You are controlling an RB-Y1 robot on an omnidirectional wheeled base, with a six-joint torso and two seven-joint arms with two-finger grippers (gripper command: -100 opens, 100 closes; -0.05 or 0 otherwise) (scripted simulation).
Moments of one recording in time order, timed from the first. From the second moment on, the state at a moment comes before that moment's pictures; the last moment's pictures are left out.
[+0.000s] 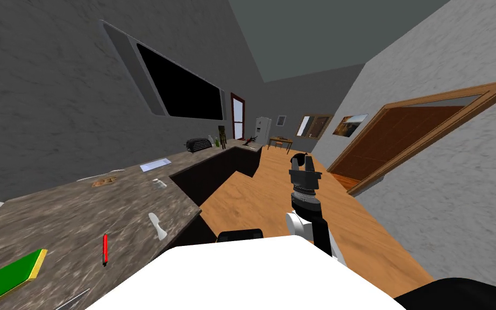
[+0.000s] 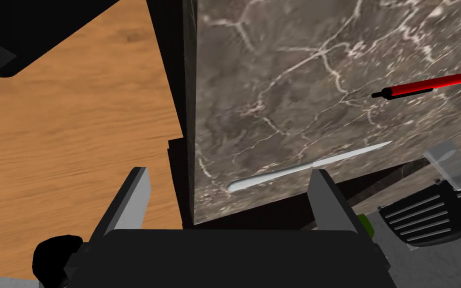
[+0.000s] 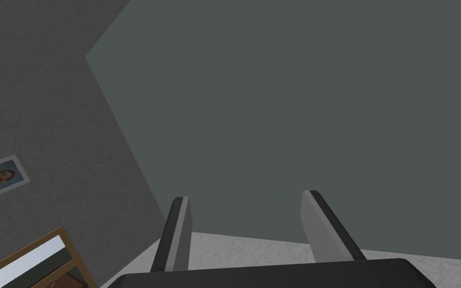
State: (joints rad) left arm 1.57 1.02 0.28 -2.14 -0.85 -0.10 -0.35; right arm 0.50 0.00 0.00 -2.39 0.03 -0.55 -0.10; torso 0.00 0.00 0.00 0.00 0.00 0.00
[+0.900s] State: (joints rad) left arm 1.80 1.24 0.31 -2.12 -1.05 -0.06 -0.45; right arm 0.50 0.00 0.00 -2.39 0.03 -0.55 -0.10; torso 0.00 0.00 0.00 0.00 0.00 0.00
